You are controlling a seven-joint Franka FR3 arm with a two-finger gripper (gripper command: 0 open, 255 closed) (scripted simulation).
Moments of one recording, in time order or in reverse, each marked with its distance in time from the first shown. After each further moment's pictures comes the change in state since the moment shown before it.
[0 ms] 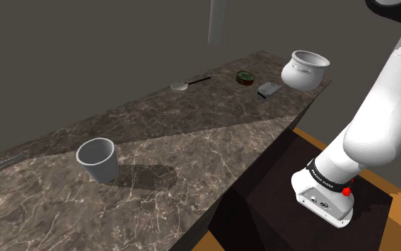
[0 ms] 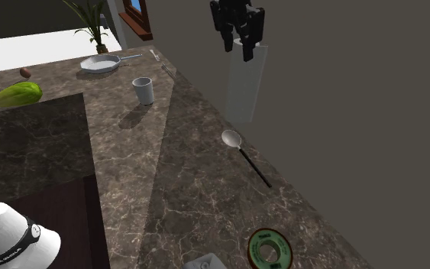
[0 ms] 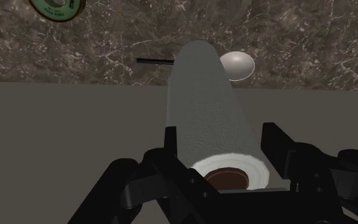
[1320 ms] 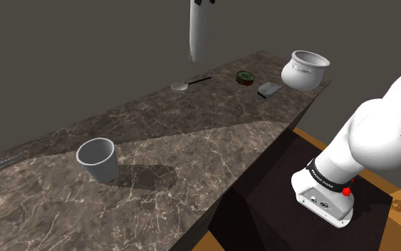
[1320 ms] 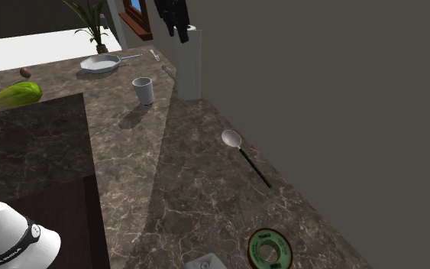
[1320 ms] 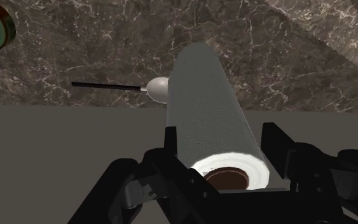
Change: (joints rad) arm 0.192 -0.252 0.143 -0.329 -0.079 0.079 0.329
